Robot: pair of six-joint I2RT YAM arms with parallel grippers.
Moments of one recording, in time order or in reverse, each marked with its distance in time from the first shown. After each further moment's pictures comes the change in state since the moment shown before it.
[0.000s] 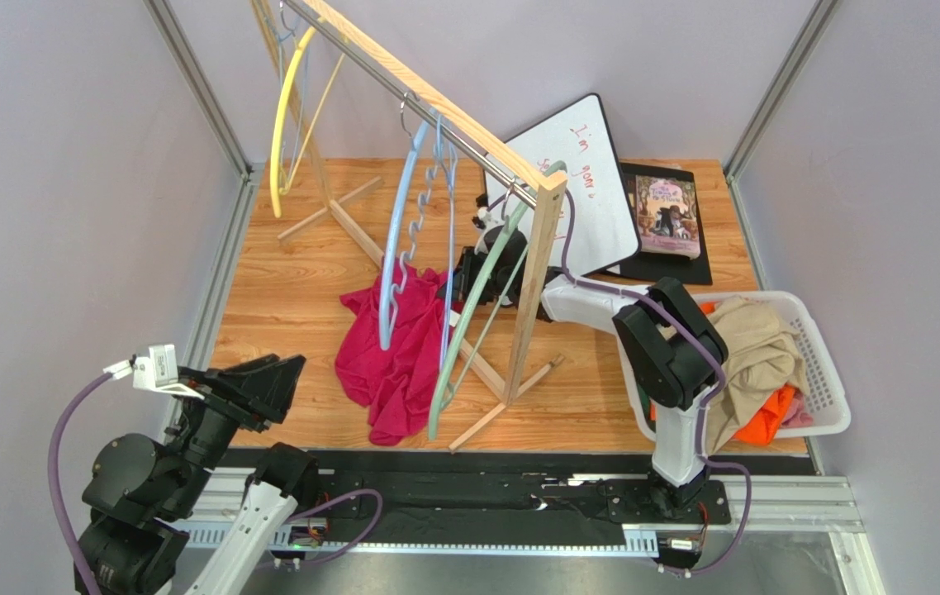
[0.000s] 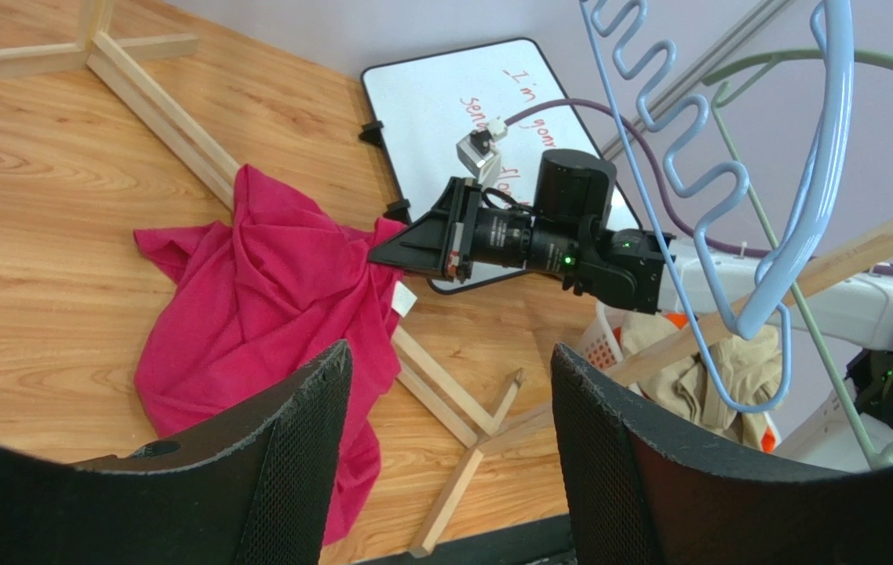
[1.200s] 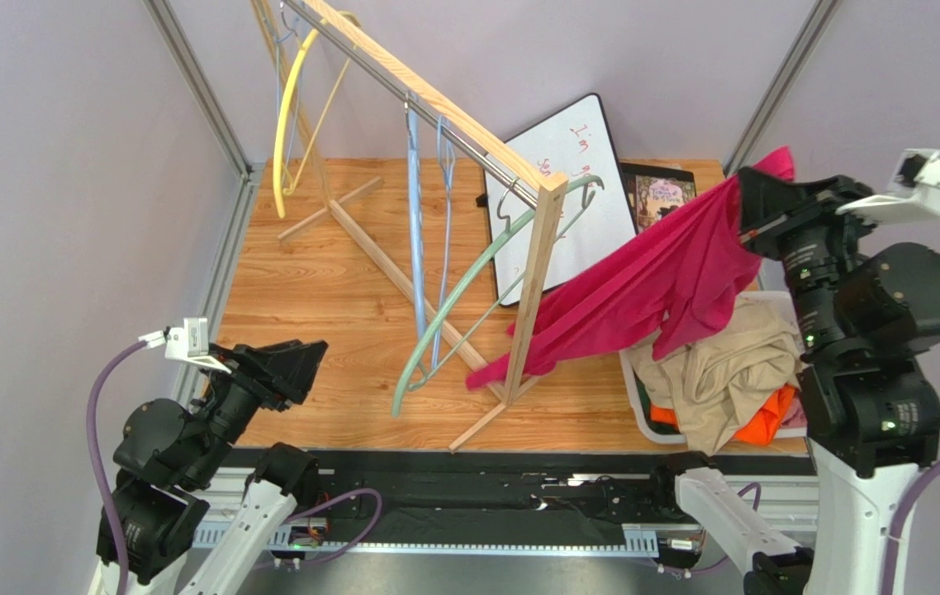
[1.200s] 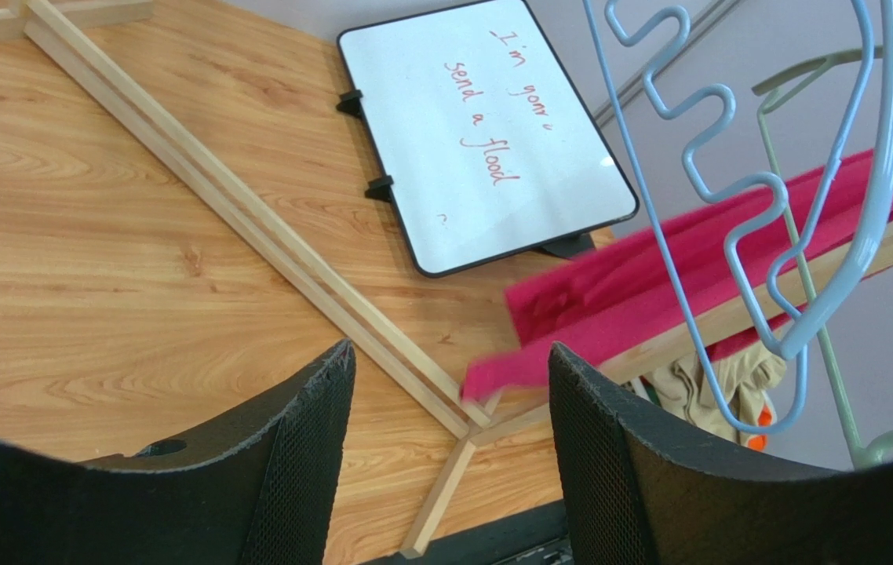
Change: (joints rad) left arm 0.000 0.067 -0.070 0.099 0.058 -0.003; right arm -0.535 -1.089 0.409 -0.797 0.395 -0.241
